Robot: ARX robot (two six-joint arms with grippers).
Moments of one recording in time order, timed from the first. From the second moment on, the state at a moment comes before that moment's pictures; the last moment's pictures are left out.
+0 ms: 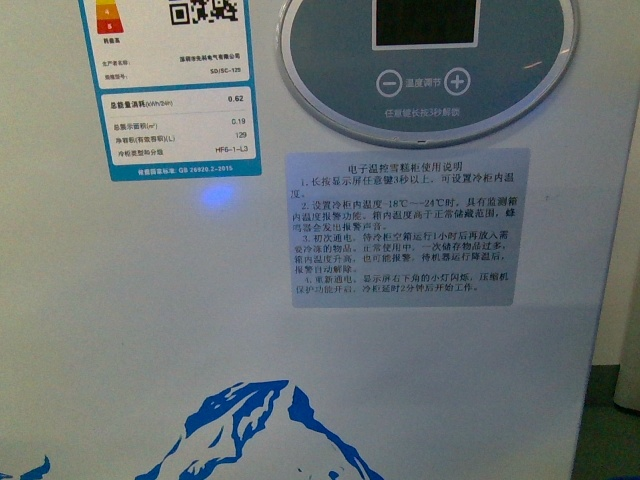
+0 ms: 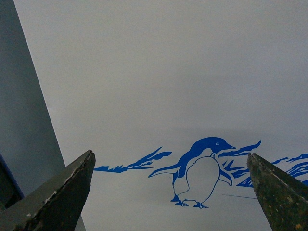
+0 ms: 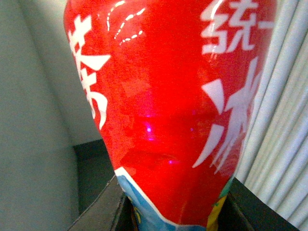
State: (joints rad) left arm 0.00 0.00 0.02 0.00 0.00 0.00; right arm 0.13 0.41 0.58 -0.24 0.54 0.08
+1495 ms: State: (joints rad) left arm 0.00 0.00 0.02 0.00 0.00 0.00; right arm 0.20 0.38 0.50 -0.19 0.67 0.09
